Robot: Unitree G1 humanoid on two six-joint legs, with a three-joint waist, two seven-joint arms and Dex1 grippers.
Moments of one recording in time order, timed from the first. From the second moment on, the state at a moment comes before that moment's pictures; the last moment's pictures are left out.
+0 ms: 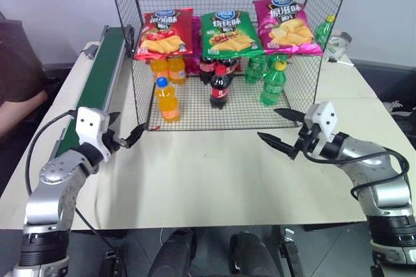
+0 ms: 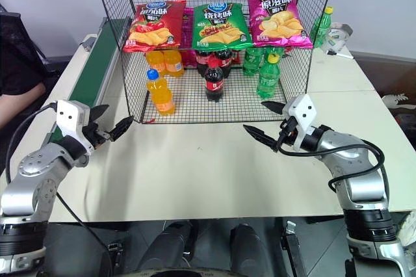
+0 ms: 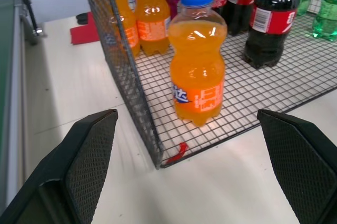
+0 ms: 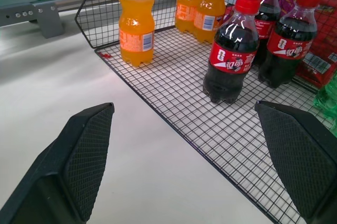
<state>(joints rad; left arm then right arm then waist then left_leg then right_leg) -0.11 0.56 0.26 -0.19 -0.42 0.38 -0.53 -0.24 -0.64 -0.13 -0.17 0.41 0.31 0.88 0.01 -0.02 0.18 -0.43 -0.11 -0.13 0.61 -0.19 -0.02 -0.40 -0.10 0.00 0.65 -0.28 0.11</state>
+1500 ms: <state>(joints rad) -0.12 0.58 0.33 -0.24 -0.43 0.50 -0.48 -0.33 -0.61 -0.10 -0.08 0.37 0.27 0.88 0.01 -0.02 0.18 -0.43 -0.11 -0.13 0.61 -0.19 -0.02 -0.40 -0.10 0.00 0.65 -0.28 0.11</state>
